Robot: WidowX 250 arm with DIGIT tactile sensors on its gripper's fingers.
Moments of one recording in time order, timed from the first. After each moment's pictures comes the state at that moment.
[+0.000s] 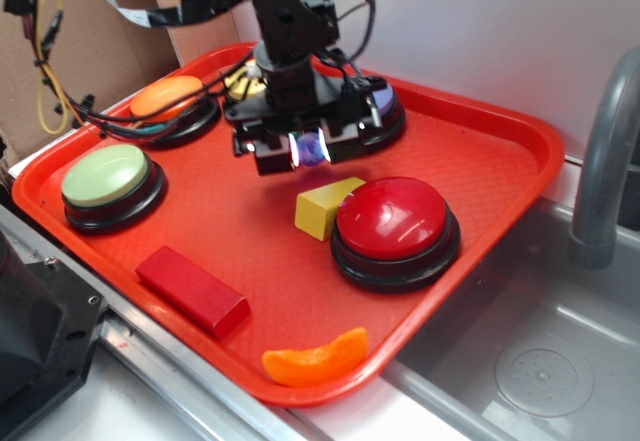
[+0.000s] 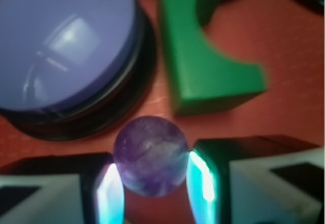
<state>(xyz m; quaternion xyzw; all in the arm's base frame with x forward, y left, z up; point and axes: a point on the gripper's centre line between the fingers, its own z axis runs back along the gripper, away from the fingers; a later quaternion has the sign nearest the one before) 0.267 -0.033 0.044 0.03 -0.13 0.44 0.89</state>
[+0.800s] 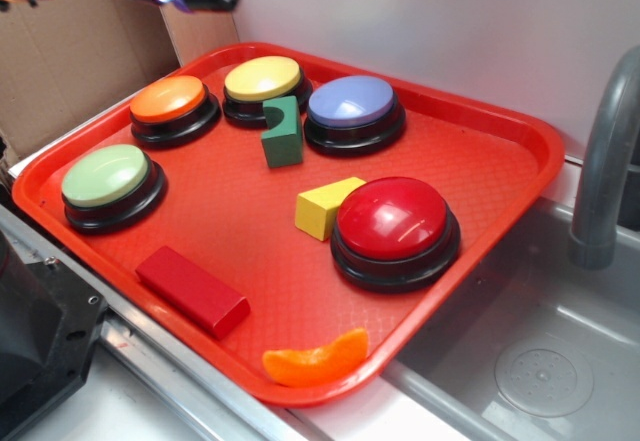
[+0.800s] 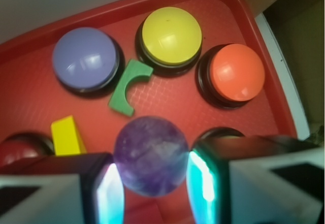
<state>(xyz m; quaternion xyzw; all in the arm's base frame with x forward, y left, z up) 0.216 0.016 0.180 0.02 -0.06 0.16 0.98</state>
